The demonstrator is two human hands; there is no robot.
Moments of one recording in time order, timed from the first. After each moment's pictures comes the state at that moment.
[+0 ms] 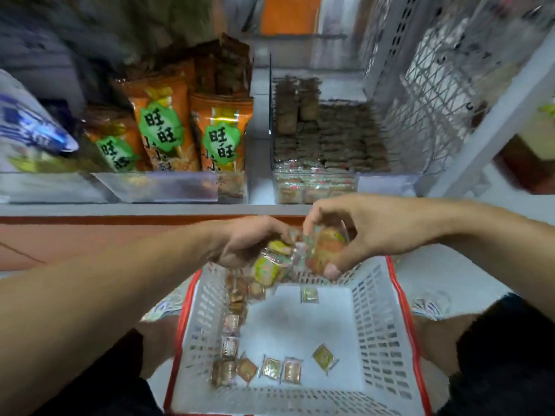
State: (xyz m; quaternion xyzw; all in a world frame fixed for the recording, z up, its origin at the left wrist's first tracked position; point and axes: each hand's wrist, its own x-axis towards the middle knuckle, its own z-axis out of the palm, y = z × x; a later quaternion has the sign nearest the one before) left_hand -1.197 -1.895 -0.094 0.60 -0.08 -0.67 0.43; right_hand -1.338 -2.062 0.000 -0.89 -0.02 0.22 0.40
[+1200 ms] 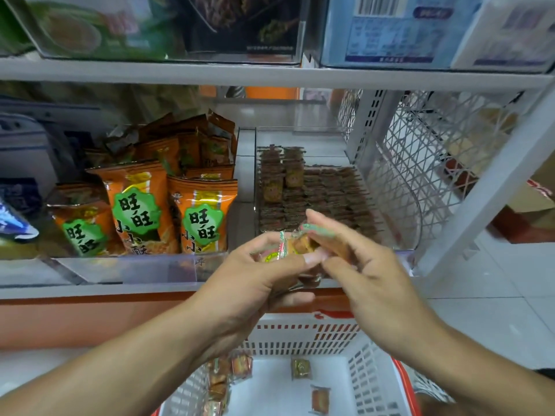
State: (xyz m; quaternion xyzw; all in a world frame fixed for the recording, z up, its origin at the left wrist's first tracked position) left_hand -1.218 -1.913 -0.008 0.51 -0.12 -0.48 0.70; right_hand -1.330 -2.049 -0.011 -0.80 0.15 -0.18 0.56
